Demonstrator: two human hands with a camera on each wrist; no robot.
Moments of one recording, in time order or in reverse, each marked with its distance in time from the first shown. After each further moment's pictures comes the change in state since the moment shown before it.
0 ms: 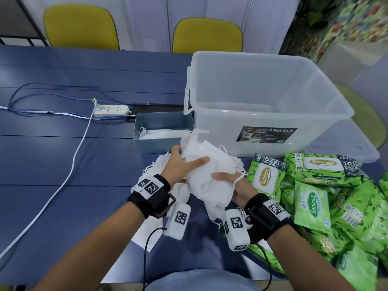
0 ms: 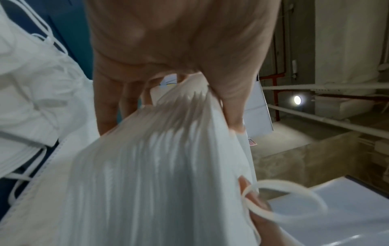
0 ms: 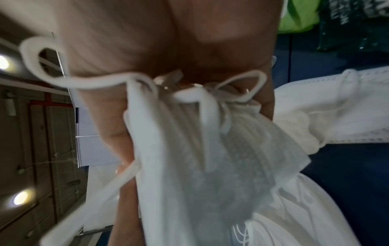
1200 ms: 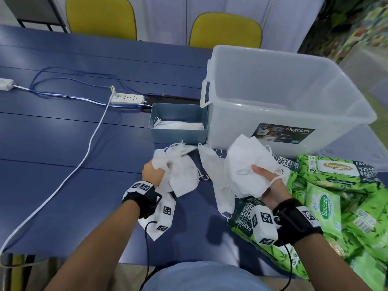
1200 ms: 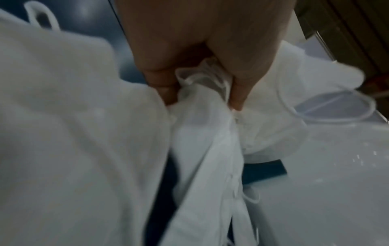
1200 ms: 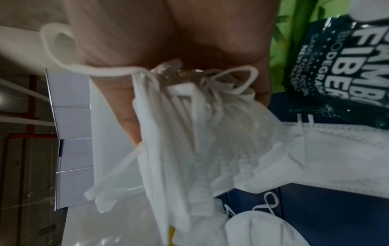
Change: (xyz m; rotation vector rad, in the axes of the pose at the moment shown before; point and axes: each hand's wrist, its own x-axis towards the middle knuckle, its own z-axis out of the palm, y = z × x) left_hand 0.035 -0.106 -0.083 0.187 0.459 -0.019; right_hand -0.019 -0.006 -0.039 0.120 0.296 -0.055
